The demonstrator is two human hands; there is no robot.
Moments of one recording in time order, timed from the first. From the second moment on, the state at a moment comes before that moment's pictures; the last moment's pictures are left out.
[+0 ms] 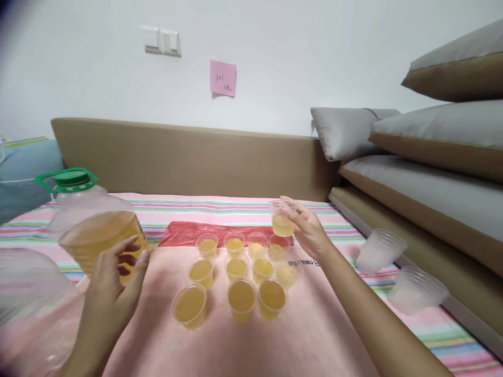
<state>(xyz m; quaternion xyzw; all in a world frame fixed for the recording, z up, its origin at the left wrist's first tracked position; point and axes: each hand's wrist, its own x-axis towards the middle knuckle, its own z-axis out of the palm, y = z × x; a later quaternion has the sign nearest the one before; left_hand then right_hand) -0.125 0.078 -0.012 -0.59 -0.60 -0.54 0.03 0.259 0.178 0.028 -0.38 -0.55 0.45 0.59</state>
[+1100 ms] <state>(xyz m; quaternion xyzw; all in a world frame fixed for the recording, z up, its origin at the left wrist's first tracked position) -0.121 0.074 -0.010 -0.59 -0.60 -0.54 0.03 0.259 0.200 0.000 -0.47 -0.78 0.24 0.33</state>
